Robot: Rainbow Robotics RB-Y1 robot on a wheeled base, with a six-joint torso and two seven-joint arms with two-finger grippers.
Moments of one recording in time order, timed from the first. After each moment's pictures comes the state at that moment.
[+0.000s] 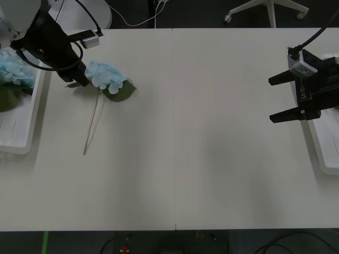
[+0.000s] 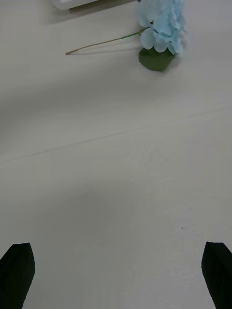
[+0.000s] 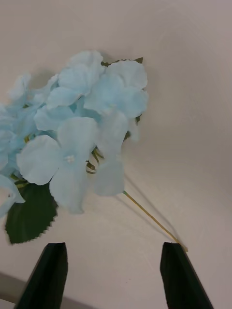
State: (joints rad) right arm -0.49 -1.10 0.18 -1.66 -1.81 1.28 2.71; left arm -1.13 0.63 -0.28 -0.80 -2.22 -1.55 0.76
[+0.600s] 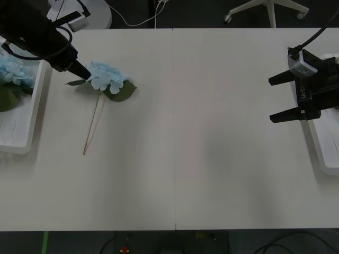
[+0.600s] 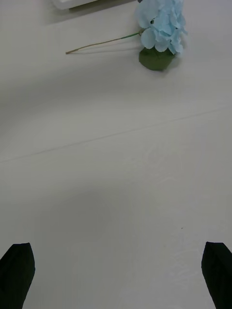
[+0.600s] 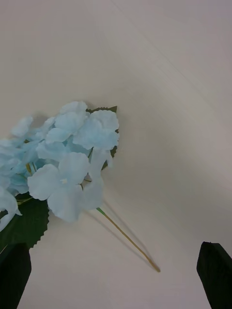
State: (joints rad) right arm -0.49 -1.10 0.18 -1.66 -1.81 1.28 2.71; left arm -1.13 0.75 -0.28 -0.81 -1.91 -1.54 0.74
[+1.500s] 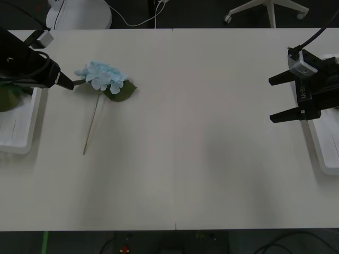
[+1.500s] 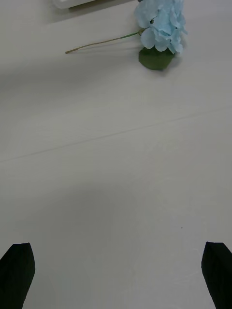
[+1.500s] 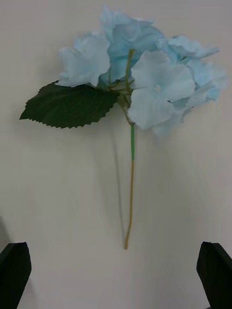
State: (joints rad) right arm -0.49 -1.10 0.18 -1.66 -1.81 1.28 2.71; left arm -0.78 0.86 -0.17 -1.31 -2.06 -1.53 1.55
